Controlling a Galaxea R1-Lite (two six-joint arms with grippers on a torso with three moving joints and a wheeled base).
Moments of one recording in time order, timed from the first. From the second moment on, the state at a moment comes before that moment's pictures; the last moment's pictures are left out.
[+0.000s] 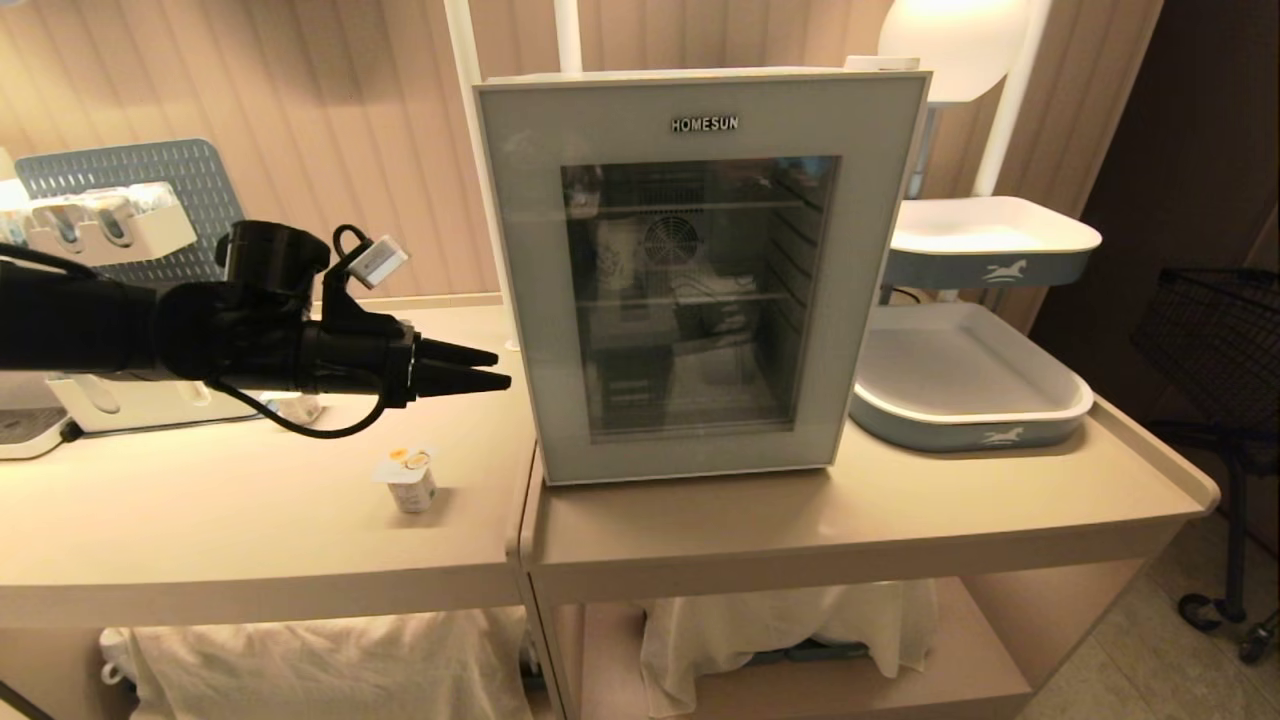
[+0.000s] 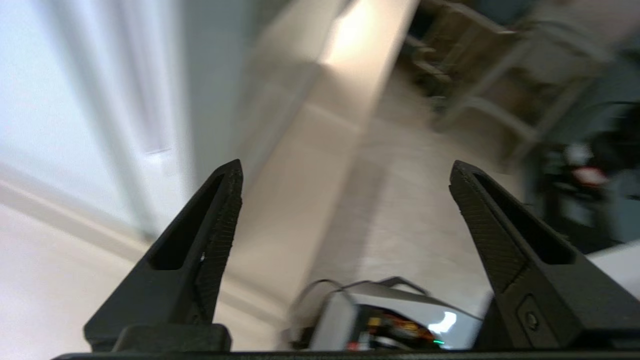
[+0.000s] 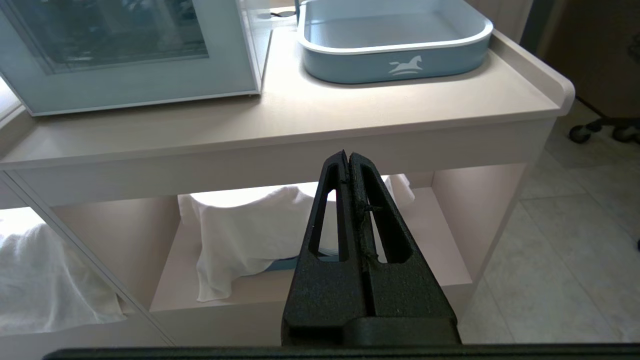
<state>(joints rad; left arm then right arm) -0.02 1.98 -1.47 0.11 -1.10 0.36 0.00 0.00 0.00 0.00 0.00 0.02</state>
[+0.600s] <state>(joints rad) -0.12 2.01 -1.39 -0.24 -0.82 0.23 0.00 0.00 0.00 0.00 0.00 0.02</state>
